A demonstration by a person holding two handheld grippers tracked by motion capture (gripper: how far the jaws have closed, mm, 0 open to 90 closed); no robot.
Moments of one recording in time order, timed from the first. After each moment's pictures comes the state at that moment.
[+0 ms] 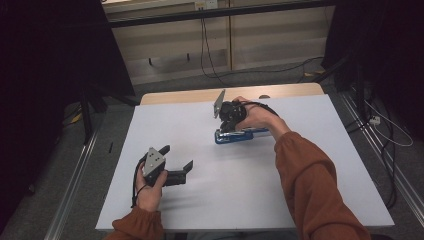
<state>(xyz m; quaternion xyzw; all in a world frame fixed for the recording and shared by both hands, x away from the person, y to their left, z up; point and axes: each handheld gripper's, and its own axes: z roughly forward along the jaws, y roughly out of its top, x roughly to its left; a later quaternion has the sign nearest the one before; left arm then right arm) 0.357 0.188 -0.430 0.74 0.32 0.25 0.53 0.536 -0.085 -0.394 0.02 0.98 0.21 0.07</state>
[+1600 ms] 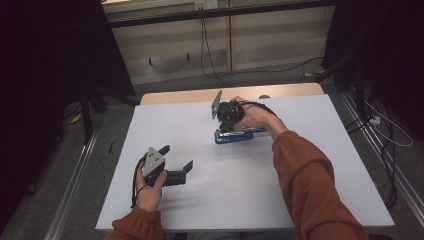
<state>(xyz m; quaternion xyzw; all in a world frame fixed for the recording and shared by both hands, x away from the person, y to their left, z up) 0.357 0.189 -0.430 0.74 0.32 0.25 0.53 0.539 -0.078 -0.396 0.02 0.98 0.19 0.07</state>
